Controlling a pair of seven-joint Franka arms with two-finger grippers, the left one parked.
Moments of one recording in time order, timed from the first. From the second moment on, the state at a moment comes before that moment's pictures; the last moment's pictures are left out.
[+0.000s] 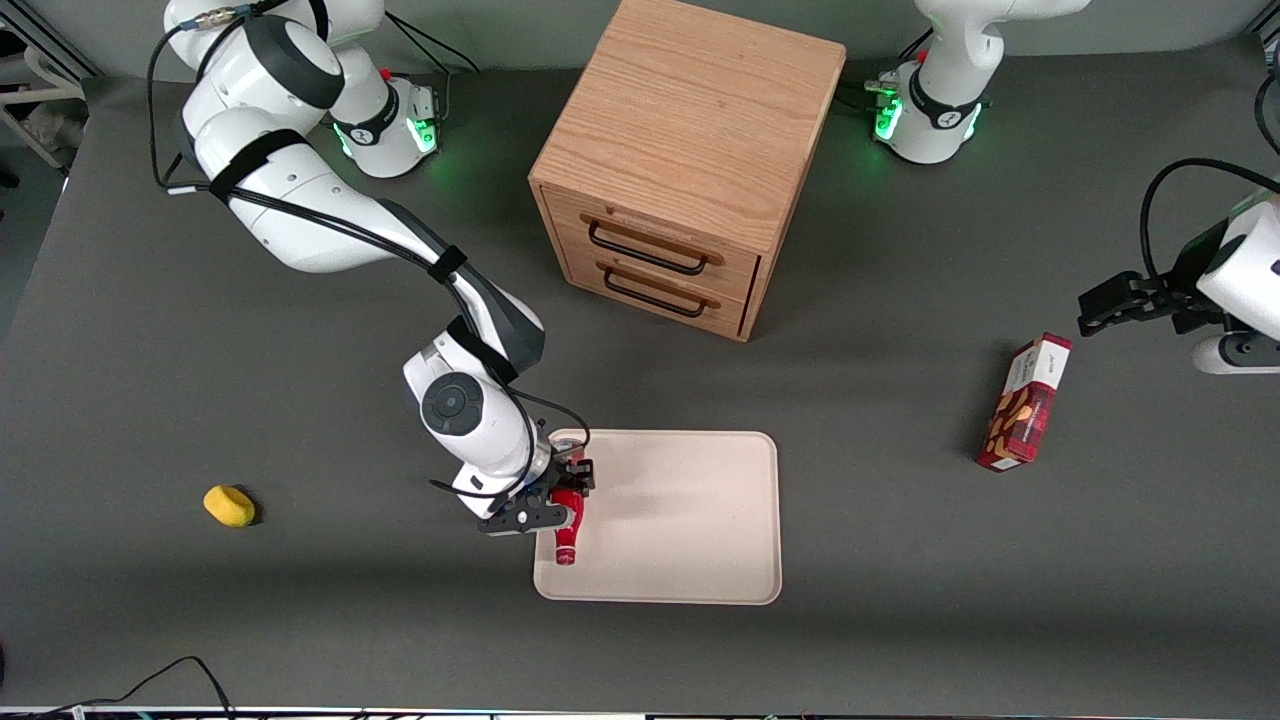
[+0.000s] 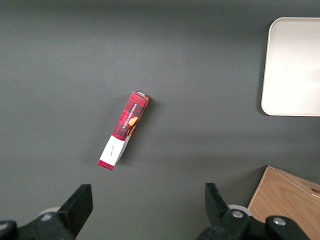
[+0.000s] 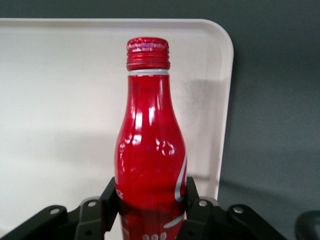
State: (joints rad) arm 0.11 0.99 0.52 -1.29 -0.44 2.38 0.61
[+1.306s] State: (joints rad) arm 0.11 1.01 0.51 -1.30 -0.47 2.42 0.61
